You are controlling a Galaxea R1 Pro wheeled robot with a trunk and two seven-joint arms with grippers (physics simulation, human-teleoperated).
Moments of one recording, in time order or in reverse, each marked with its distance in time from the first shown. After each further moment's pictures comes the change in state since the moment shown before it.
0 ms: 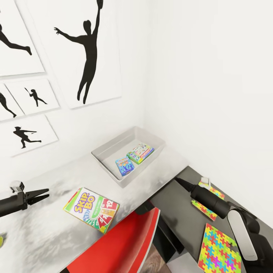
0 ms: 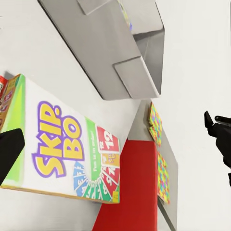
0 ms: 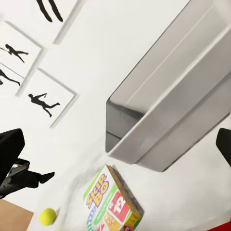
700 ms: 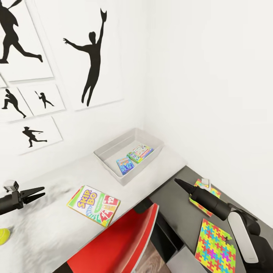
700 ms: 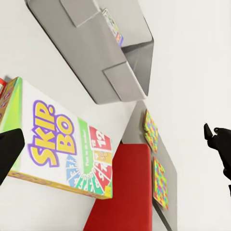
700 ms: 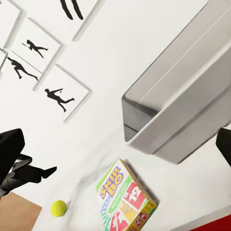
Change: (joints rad) left arm 0.002 0.004 0.058 -0.001 -0.002 -0.001 0.000; right arm 0.013 0.000 0.000 -0.001 0.003 -0.008 0.032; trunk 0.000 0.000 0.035
